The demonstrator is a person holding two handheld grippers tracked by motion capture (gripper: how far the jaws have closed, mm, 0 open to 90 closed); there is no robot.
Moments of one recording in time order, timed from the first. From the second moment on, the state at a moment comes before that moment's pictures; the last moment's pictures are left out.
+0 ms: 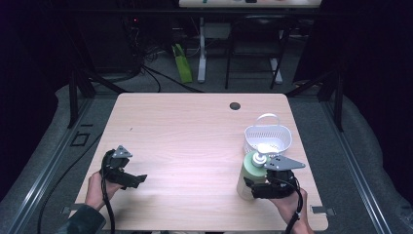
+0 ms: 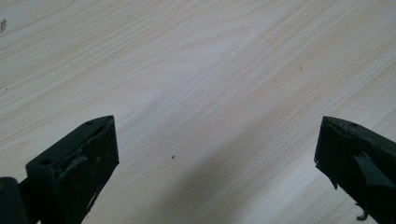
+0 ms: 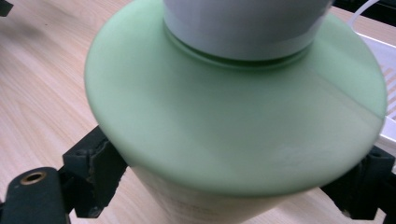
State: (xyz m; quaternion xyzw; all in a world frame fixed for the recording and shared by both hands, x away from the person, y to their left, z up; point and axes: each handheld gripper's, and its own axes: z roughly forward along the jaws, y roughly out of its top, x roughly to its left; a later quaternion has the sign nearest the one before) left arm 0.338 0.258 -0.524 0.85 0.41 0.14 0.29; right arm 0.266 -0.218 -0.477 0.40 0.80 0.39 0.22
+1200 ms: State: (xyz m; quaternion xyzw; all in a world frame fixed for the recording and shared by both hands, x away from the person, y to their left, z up) left arm 0.339 0.257 -0.524 0.86 0.41 0.14 0.29; right arm 0.289 -0.232 -0.480 0.43 0.78 0.40 0.24
